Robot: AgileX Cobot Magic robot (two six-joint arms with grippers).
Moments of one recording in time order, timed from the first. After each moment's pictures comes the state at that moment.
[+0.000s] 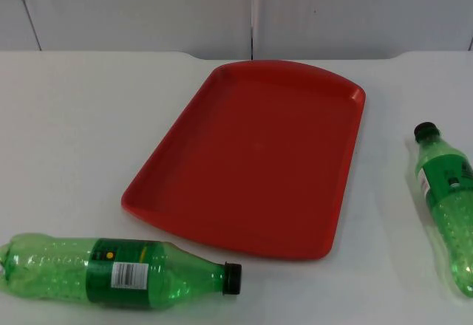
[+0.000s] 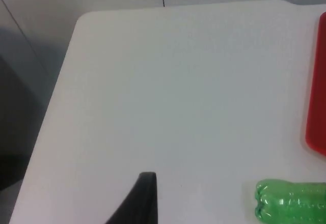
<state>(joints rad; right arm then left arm) 0.12 0.00 -0.52 0.08 1.08 -0.08 0.00 0.39 -0.76 0.08 1.02 0.00</state>
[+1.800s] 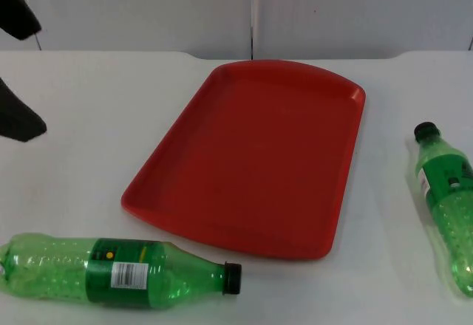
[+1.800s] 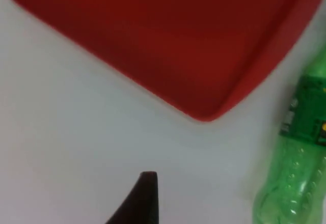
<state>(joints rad) 0.12 0.00 -0.52 0.08 1.08 -0.08 -0.17 1.34 -0.99 -0.33 0.91 1.36</state>
